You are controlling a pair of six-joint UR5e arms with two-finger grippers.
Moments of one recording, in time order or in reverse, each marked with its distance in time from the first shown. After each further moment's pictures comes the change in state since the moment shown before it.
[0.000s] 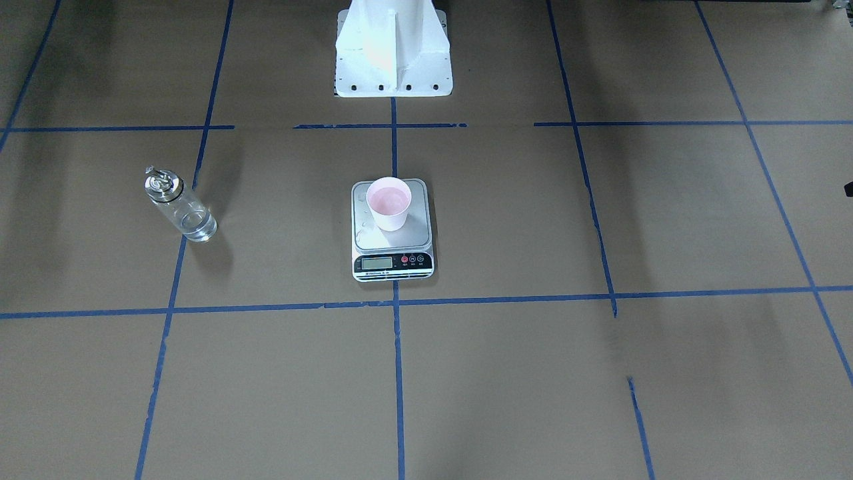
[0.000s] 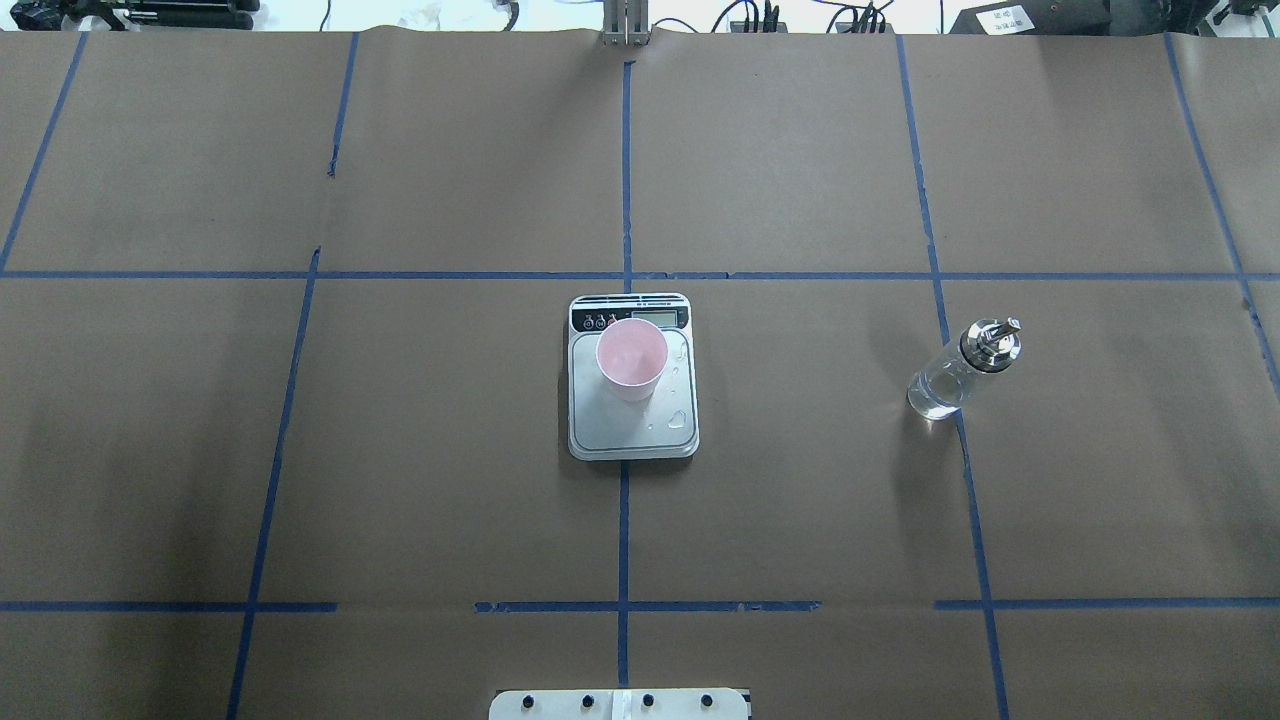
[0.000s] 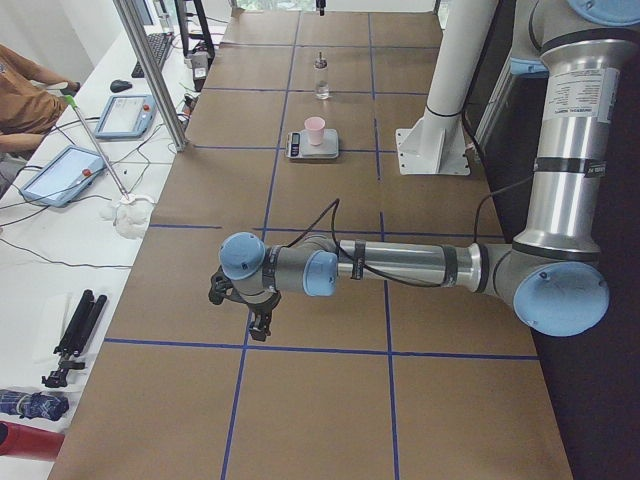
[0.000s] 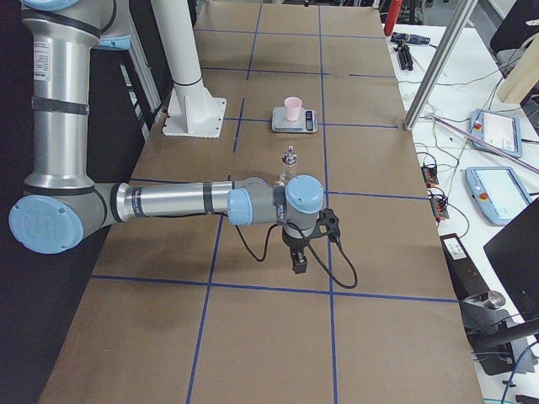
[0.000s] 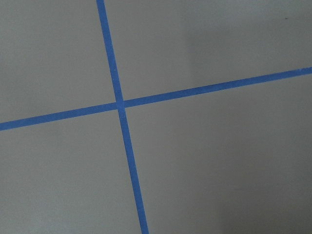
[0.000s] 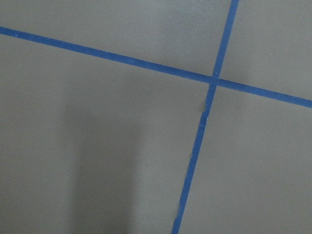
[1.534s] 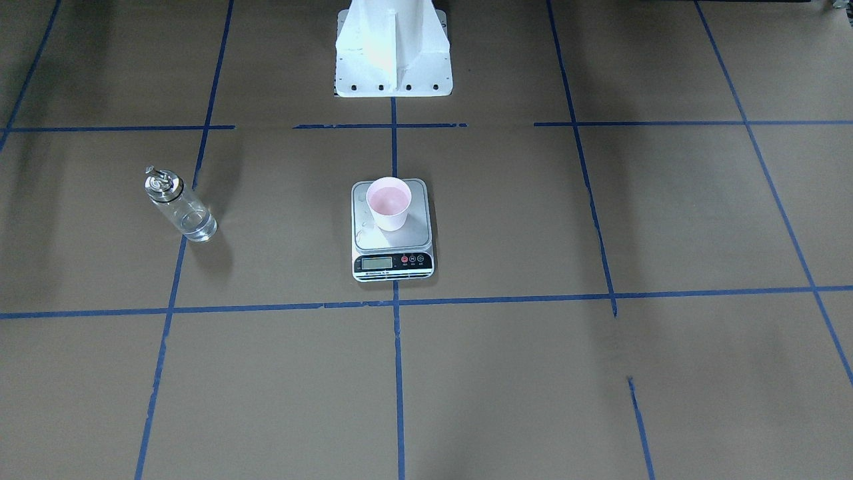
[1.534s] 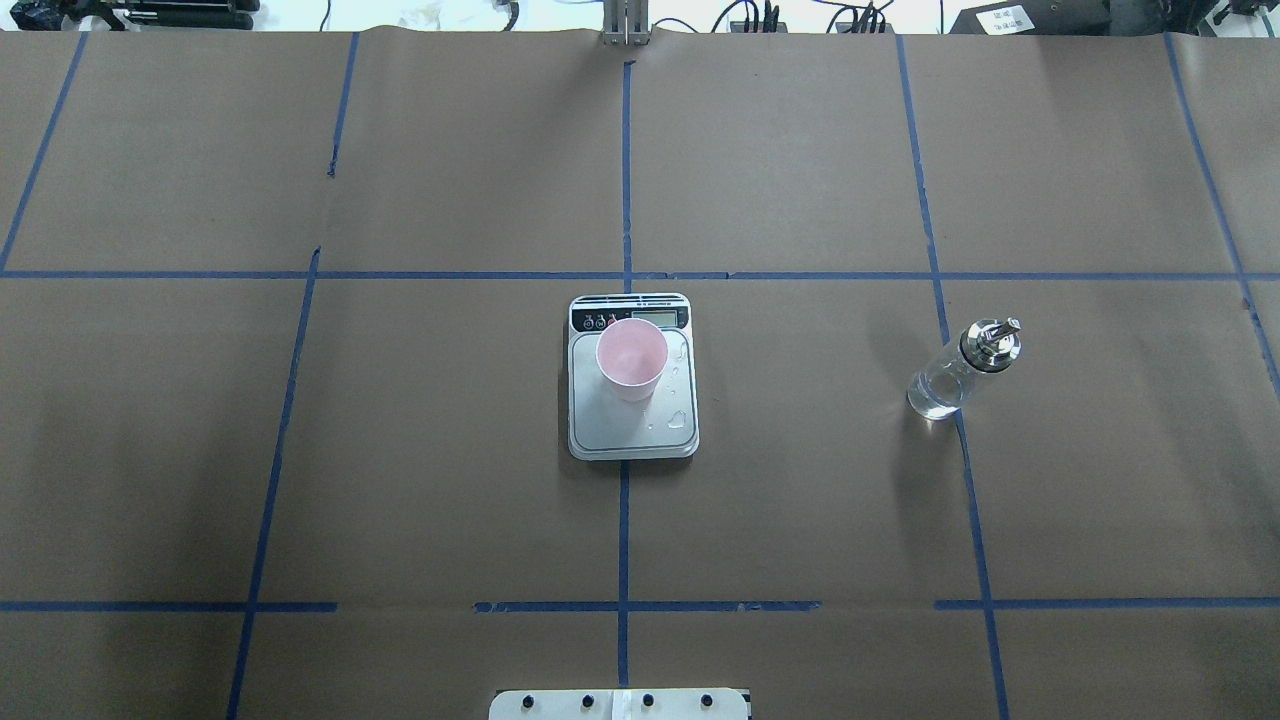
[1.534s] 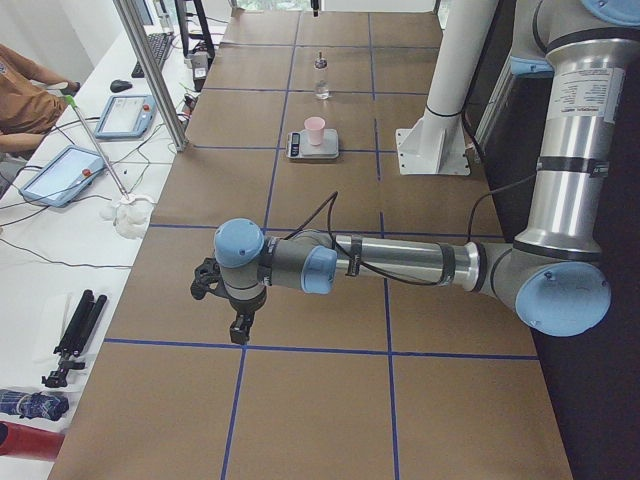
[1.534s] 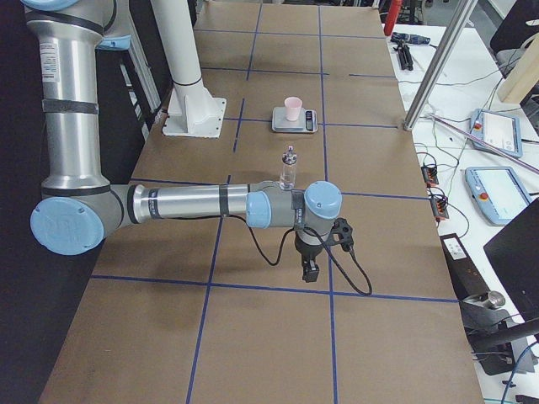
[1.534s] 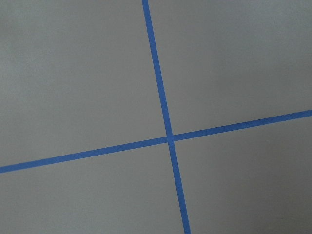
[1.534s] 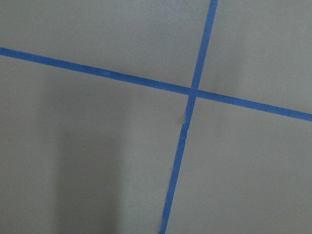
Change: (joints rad) left arm -0.054 -0.021 -0.034 -0.059 0.096 0.000; right arm 0.000 0.077 -0.076 -0.040 -0.027 0.001
